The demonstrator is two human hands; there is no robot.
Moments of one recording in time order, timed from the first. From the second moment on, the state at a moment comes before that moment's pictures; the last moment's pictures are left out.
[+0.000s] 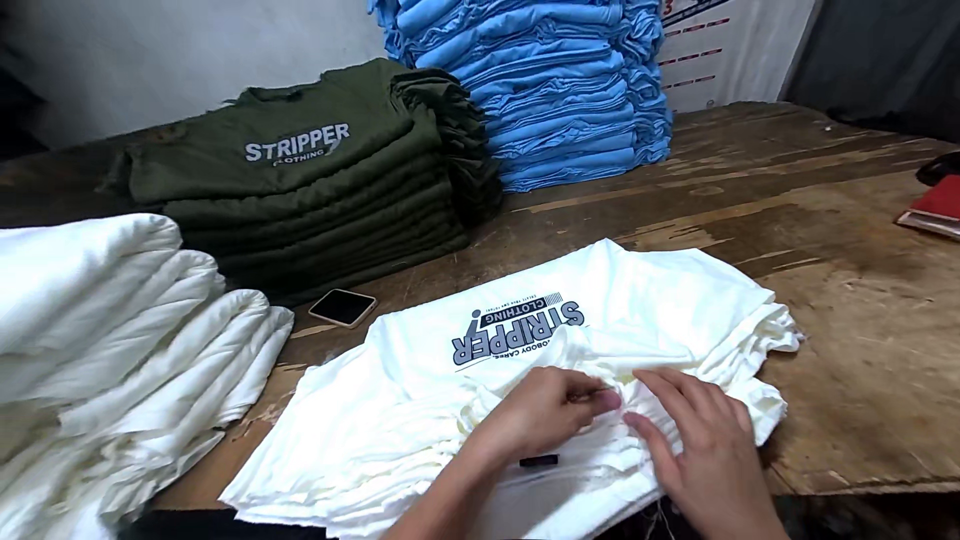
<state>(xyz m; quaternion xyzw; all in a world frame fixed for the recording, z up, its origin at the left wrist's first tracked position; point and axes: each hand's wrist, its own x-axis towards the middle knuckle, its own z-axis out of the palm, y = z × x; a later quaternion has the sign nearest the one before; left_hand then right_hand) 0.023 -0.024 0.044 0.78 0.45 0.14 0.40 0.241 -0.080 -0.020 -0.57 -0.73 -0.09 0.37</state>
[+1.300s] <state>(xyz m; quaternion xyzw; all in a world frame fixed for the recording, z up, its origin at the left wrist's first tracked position) -0.002 -0.041 0.029 0.90 0.27 0.33 0.03 0.240 -0.101 -0.038 -0.36 -0.73 0.09 0.58</state>
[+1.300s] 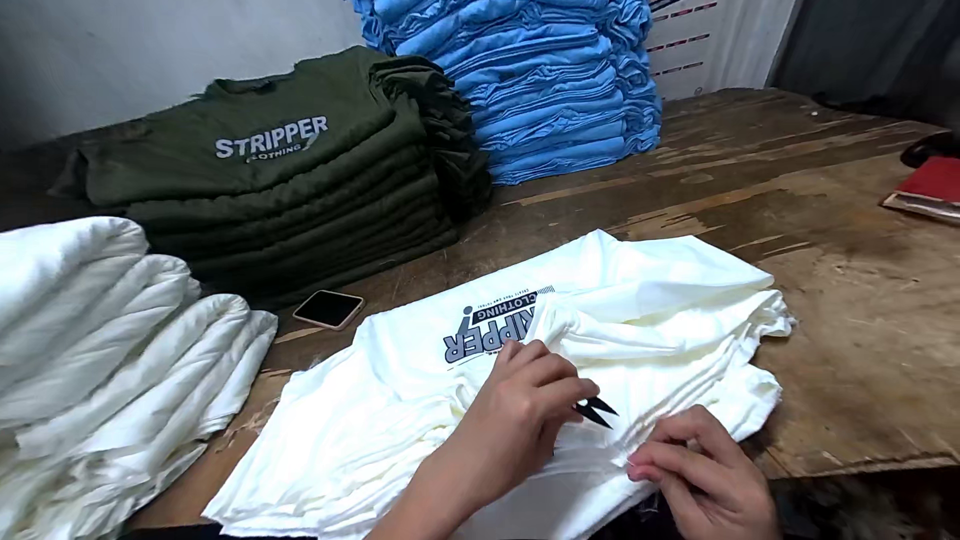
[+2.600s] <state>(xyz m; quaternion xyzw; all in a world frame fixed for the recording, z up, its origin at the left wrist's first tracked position) 0.037 -0.097 -0.003 0.77 0.40 0.47 0.12 0.214 -0.087 -0.033 -0.33 -0.67 0.26 0.61</state>
